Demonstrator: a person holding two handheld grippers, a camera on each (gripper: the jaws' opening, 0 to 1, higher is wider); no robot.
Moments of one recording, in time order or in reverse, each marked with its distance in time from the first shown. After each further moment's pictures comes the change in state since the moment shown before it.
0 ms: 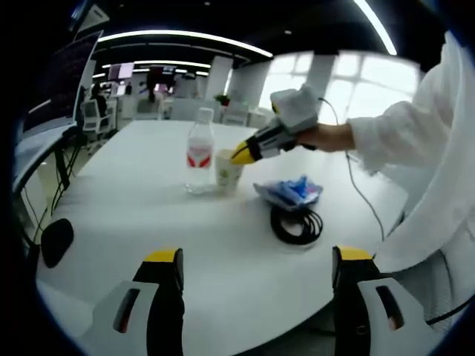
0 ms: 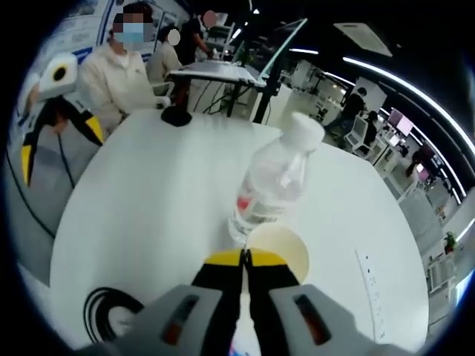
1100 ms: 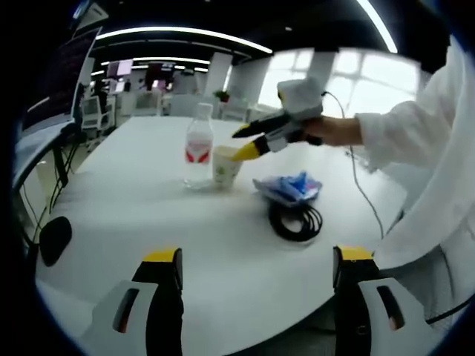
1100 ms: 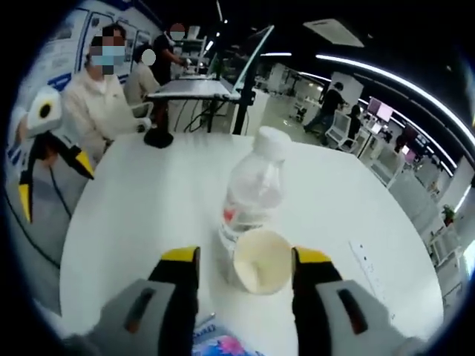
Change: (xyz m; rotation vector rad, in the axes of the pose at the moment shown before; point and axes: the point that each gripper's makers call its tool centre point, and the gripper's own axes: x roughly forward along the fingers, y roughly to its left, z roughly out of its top) left arm 0.003 0.000 -0.005 0.000 0.022 -0.007; right arm -0.022 -0.007 0.014 0.143 -0.059 -0.082
